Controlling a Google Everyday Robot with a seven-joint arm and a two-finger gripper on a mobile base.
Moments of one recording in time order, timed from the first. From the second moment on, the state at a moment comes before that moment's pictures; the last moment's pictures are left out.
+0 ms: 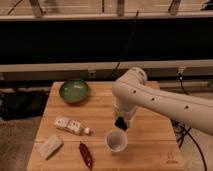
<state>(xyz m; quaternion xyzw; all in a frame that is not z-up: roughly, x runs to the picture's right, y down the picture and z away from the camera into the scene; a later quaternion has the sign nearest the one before) 0.080 0.156 0.670 -0.28 -0.17 -0.44 0.84</state>
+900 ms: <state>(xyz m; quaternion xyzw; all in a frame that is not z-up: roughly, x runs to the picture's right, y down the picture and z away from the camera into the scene) 0.065 0.184 0.660 -0.27 -0.19 -0.47 0.82</state>
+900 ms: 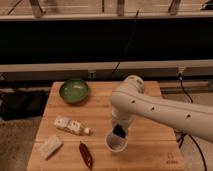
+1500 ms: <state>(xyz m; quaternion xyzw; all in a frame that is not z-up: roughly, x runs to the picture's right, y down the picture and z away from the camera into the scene) 0.063 0.194 0.662 -0.27 -0.20 -0.48 0.81</state>
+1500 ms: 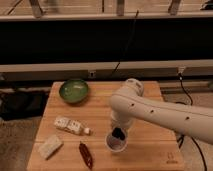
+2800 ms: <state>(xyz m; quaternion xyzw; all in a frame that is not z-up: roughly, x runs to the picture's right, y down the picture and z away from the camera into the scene) 0.058 0.201 0.659 -0.27 -0.22 -0.51 0.79</state>
